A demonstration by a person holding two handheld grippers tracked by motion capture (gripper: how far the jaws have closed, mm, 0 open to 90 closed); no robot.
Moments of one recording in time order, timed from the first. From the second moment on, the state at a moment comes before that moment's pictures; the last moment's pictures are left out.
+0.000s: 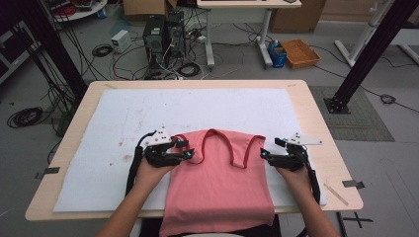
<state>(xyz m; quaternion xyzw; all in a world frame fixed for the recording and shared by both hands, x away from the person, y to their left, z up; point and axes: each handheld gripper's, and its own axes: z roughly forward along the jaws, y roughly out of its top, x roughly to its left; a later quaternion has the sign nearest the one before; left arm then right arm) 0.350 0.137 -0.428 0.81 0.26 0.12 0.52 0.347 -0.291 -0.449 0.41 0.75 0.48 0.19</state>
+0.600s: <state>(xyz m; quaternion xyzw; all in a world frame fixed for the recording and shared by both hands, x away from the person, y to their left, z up) 0.338 0.139 -0.440 0.84 0.22 0.08 0.49 0.347 -0.291 -0.449 0.41 0.75 0.48 0.19</state>
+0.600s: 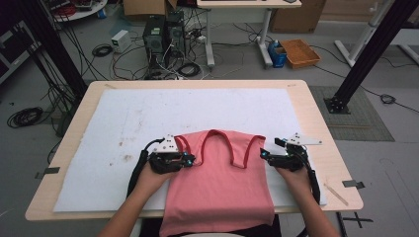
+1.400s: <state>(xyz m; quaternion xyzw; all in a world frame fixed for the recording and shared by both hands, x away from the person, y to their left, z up) 0.324 0.137 -0.447 0.87 0.21 0.09 0.44 0.347 -0.291 -0.449 0.41 0.75 0.48 0.19</state>
